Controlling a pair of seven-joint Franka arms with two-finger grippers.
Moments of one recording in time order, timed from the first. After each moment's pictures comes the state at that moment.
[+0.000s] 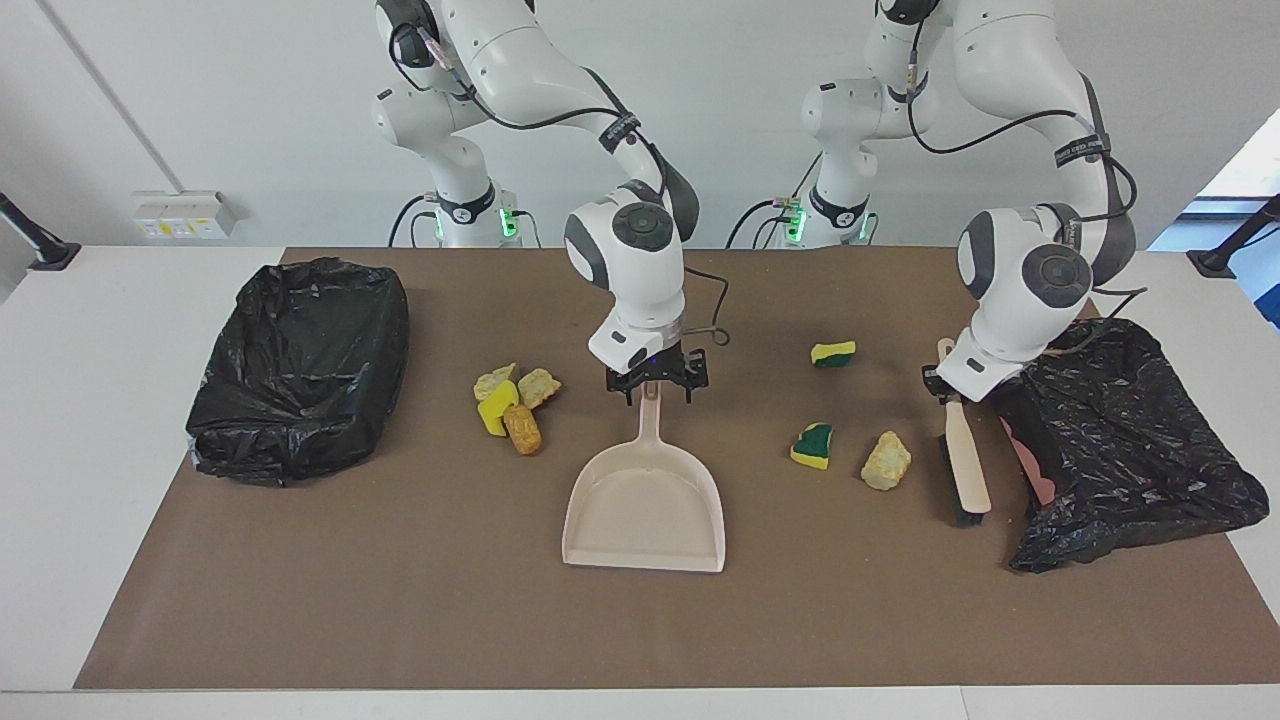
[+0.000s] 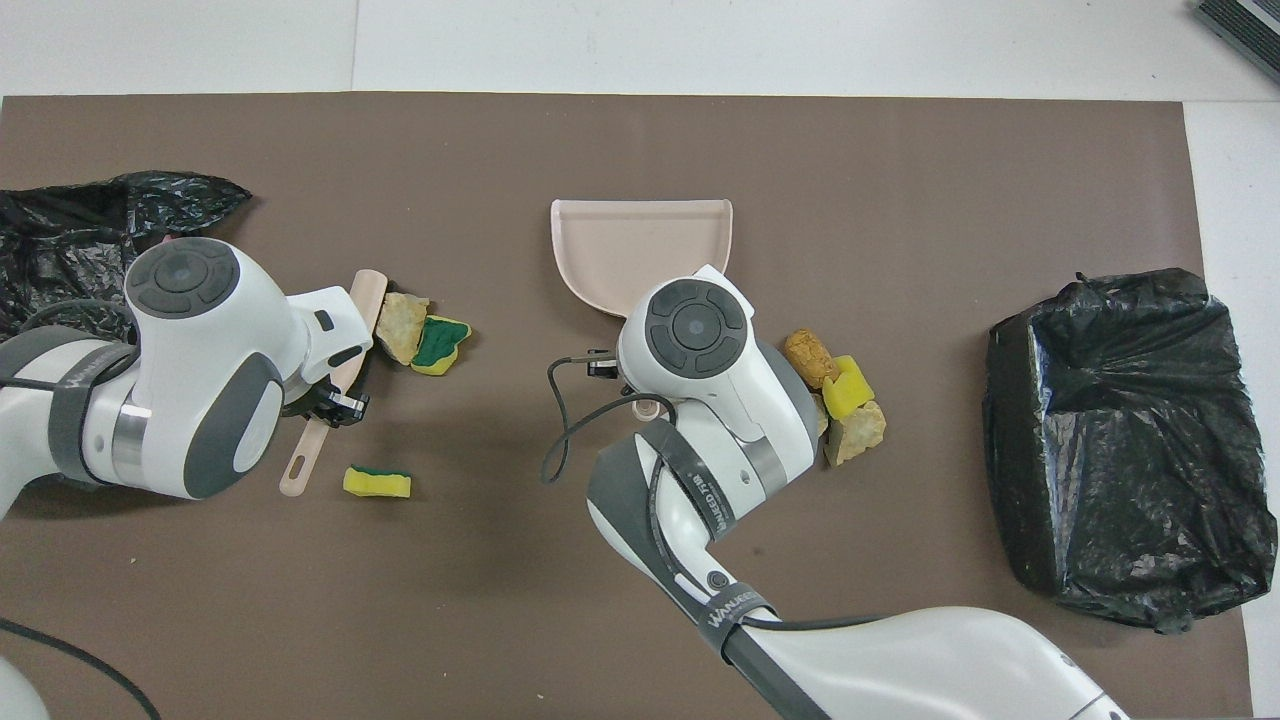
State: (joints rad) left arm -0.18 0.13 -0.06 -2.05 0.11 1.95 0.02; right arm 0.55 0.43 0.03 -1.71 0.02 2.23 0.56
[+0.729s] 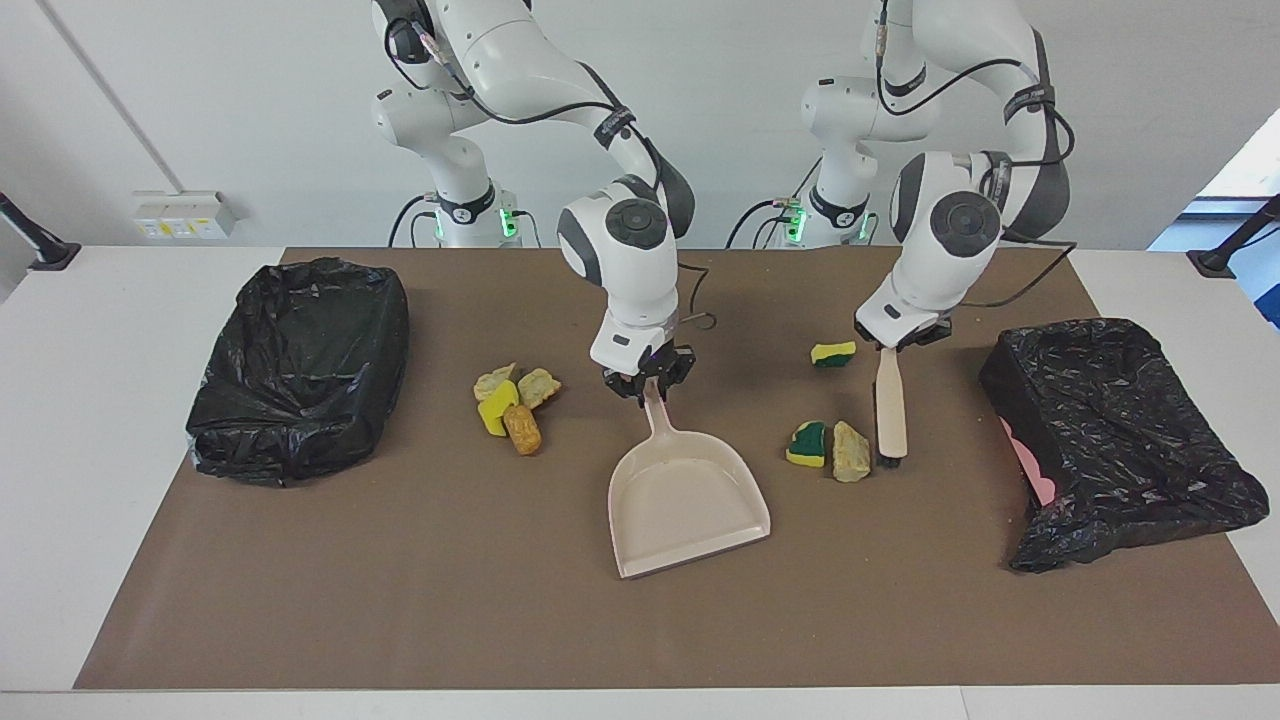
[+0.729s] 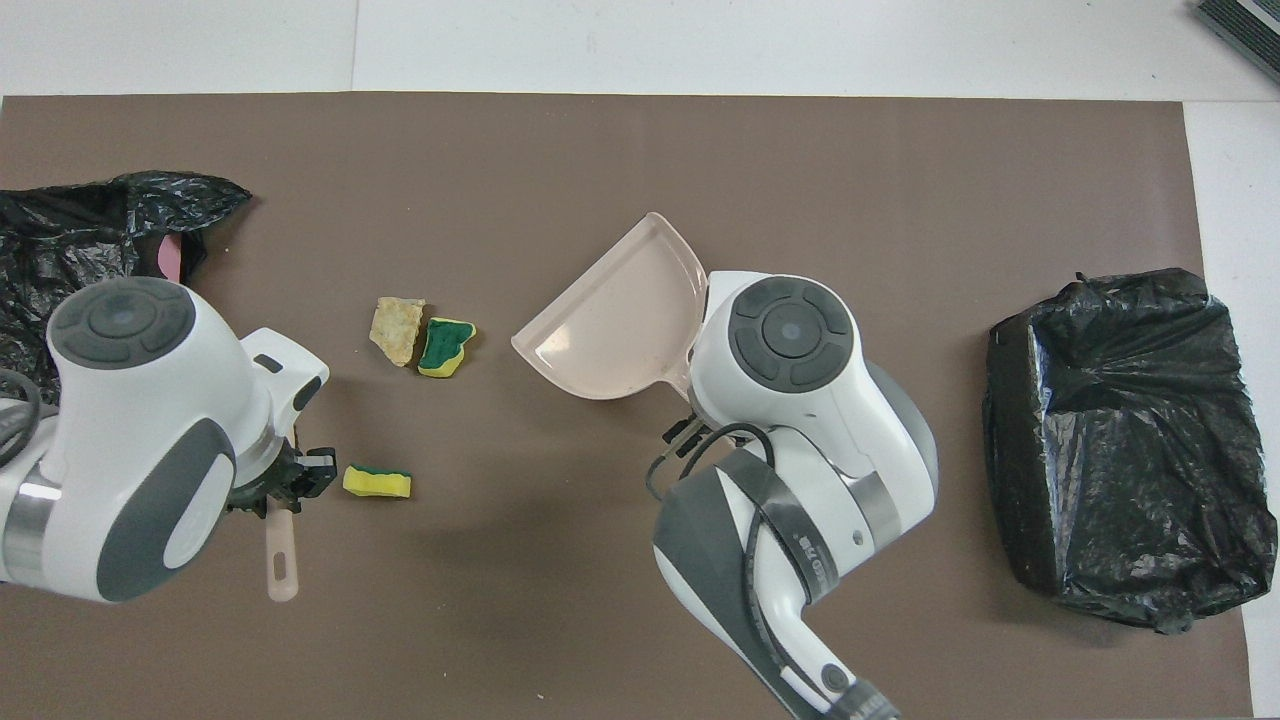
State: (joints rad) left arm -0.24 -0.11 -0.05 -2.13 0.11 1.64 -0.54; right arm 0.50 0.16 0.03 -1.85 0.02 1.97 -0.25
